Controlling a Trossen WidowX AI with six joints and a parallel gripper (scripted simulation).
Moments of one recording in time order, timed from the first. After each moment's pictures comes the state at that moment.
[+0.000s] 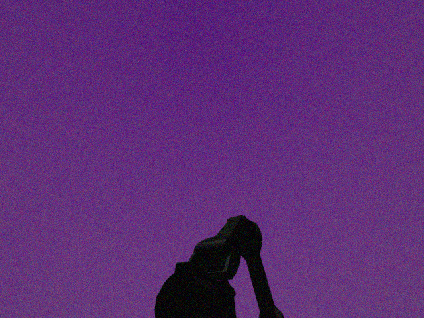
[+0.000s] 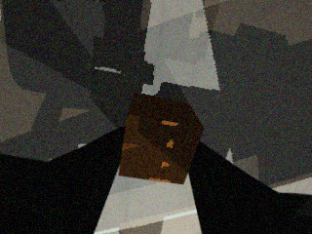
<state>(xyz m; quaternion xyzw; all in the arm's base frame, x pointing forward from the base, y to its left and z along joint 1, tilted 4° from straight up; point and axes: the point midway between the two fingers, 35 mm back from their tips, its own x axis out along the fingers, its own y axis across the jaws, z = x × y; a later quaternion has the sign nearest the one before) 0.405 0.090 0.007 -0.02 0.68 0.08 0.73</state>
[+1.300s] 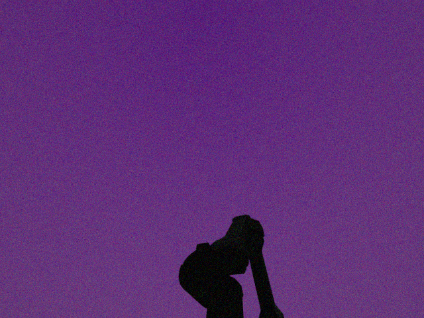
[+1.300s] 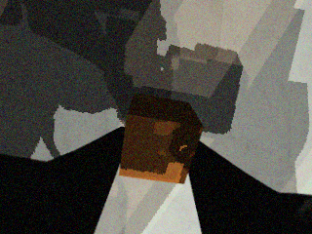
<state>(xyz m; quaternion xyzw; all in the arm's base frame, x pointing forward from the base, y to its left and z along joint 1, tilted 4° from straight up) 0.408 0.090 0.026 -0.02 0.59 0.08 0.80</state>
